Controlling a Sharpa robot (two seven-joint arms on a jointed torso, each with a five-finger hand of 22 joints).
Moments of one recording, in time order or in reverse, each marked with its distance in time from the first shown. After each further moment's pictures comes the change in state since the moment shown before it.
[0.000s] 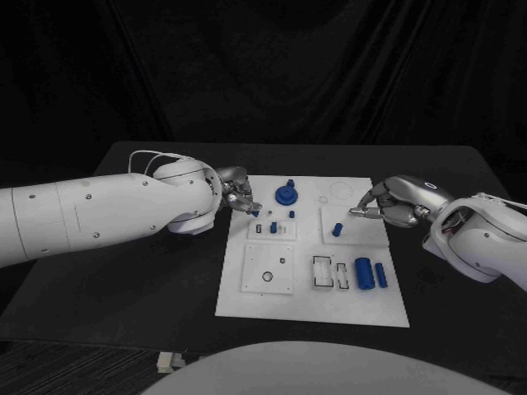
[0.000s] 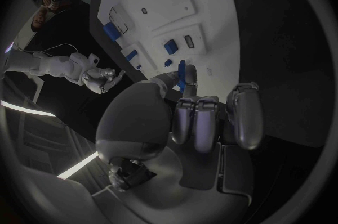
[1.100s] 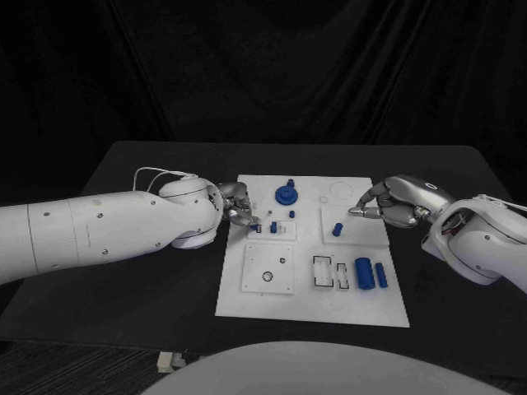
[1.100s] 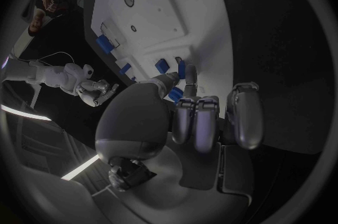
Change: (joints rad) left arm -0.068 0.016 -0.001 -0.023 -0.049 -0.012 -0.007; left_hand -0.028 0.001 0.037 -0.015 -0.018 0.000 -0.001 0.000 -0.012 0.001 0.001 0.000 0.000 0.000 0.000 0.000 0.000 0.000 0.000 0.000 -0.004 0.000; right arm -0.002 -0.008 0.000 0.019 0.000 -0.027 0.005; right_hand 0.003 0.003 0.000 0.000 0.004 0.000 0.000 0.000 0.000 -0.002 0.002 0.000 -0.001 -0.001 0.003 0.000 0.000 0.000 0.000 0.000 -0.004 0.000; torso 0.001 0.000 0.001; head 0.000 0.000
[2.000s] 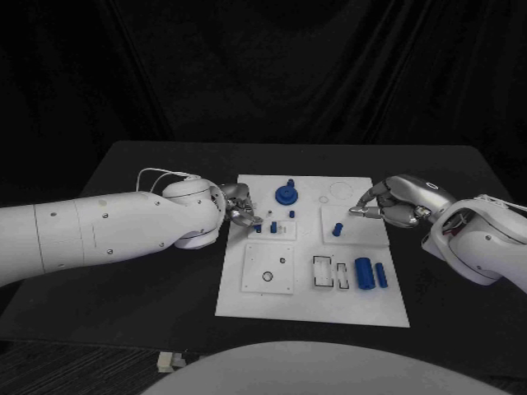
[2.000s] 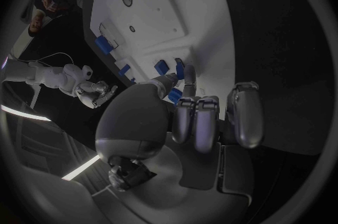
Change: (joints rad) left arm -0.007 0.016 0.001 -0.018 -0.002 0.004 0.003; left_hand -0.037 0.011 -0.027 0.038 -0.066 0.000 0.000 -0.007 -0.026 -0.004 0.004 -0.007 0.000 0.000 0.000 0.000 0.000 0.000 -0.004 0.004 -0.011 0.000; right arm 0.000 -0.002 0.000 0.001 0.000 -0.008 0.003; right_hand 0.006 -0.004 -0.003 0.003 0.007 0.000 0.000 0.000 0.000 -0.002 0.002 -0.002 0.000 0.001 0.001 0.000 0.000 0.000 0.000 0.000 0.000 0.001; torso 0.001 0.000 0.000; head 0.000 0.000
